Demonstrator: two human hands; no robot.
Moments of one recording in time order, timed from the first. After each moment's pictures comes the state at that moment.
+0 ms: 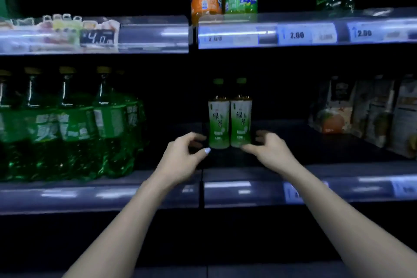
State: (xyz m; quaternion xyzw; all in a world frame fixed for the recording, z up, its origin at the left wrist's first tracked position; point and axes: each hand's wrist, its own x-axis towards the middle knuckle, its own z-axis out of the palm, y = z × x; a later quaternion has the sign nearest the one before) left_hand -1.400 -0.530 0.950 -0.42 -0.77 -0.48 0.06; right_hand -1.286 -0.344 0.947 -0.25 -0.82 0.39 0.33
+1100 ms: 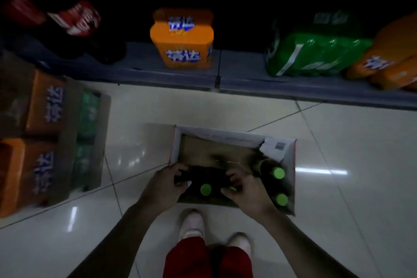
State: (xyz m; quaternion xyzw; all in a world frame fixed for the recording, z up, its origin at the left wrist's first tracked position) left_hand -1.149 -0.796 0.034 -0.12 -0.85 -0.22 -0.47; right_hand -1.017 -0.625 0.014 -0.35 -0.77 0.48 -0.25
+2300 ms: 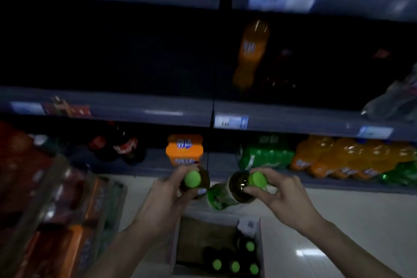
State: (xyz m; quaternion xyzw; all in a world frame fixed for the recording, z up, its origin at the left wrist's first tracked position) left_hand -1.221 -0.726 0.375 -0.34 -0.84 -0.38 -0.17; right_hand -1.080 -0.509 0.377 -0.23 -0.88 0.41 0.05
